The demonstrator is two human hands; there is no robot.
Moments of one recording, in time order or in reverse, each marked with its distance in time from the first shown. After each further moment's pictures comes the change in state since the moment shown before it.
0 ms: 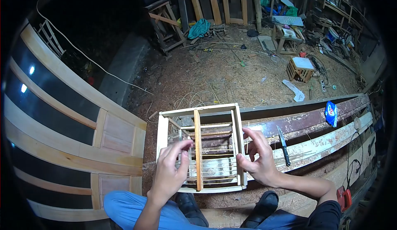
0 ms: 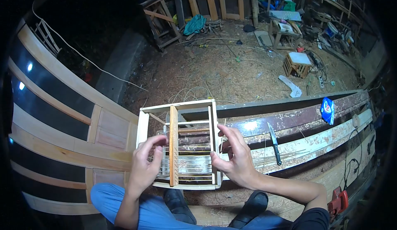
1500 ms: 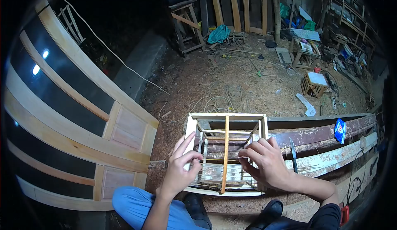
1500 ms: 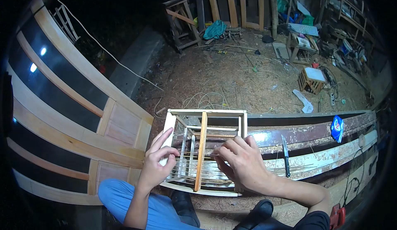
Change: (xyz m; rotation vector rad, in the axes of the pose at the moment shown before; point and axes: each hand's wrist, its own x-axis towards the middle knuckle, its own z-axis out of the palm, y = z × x) left_hand -0.015 -0.047 -0.030 0.032 -0.027 0.041; right_hand 0.040 -0.042 0.016 -0.579 -0.226 -0.459
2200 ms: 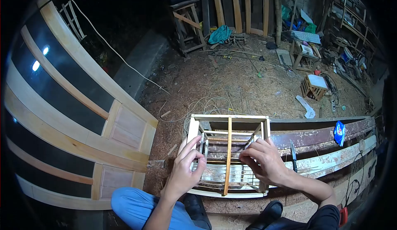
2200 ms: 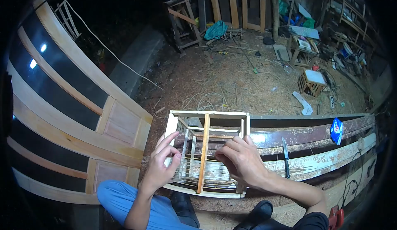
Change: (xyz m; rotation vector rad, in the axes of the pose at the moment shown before) left_hand -0.002 0.001 0.009 -0.180 0.015 -0.083; right_hand 0.003 0.014 0.012 0.131 -0.097 0.002
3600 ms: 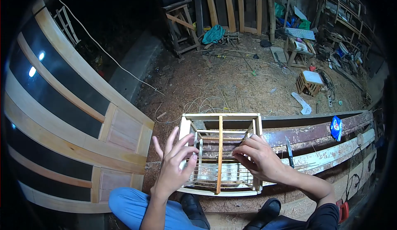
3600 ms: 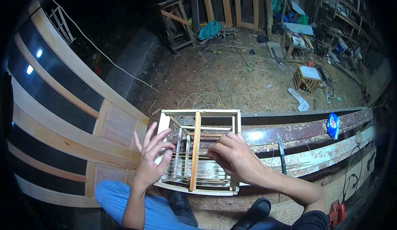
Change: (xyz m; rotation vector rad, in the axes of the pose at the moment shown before) left_hand 0.009 0.016 -0.011 0.349 -0.049 0.139; right_hand -0.002 0.004 -0.008 0.115 0.010 -0.042
